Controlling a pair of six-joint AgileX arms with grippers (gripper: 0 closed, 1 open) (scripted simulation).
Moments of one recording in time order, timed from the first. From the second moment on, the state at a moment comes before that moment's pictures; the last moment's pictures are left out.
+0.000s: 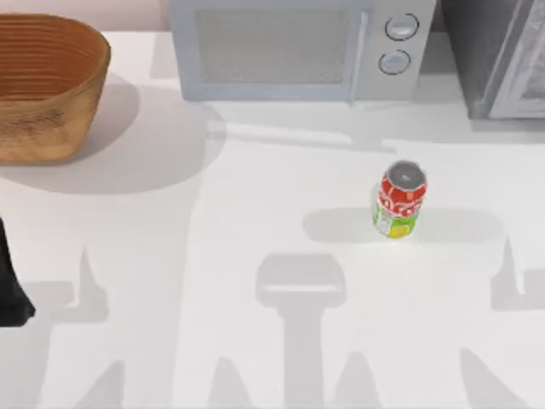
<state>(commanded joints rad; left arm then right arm) 0.00 0.00 0.00 0.00 0.00 0.00 0.08 0.18 0.05 0.15 0.07 0.02</state>
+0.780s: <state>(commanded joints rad) 0.00 0.00 0.00 0.00 0.00 0.00 0.51 1.39 0.30 1.02 0.50 0.09</state>
